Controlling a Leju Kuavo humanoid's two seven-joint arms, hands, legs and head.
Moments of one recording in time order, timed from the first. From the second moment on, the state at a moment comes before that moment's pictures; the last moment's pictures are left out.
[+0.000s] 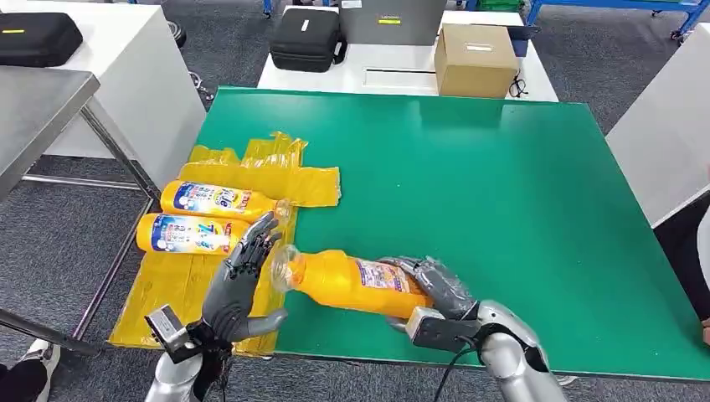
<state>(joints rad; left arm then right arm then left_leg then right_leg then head) 0.03 -0.20 -0.07 -1.52 -0.19 -0.34 -0.68 -0.14 -0.10 0.34 -1.43 0.61 0.33 -0.52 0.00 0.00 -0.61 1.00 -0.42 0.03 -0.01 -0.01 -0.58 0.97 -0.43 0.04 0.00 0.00</state>
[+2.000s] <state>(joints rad) -0.01 -0.11 -0.31 -1.48 -0.35 -0.34 -0.68 -0.30 -0.03 0.59 -1.28 0.55 0.32 -0.43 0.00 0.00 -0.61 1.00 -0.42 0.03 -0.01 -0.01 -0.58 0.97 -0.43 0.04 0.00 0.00</state>
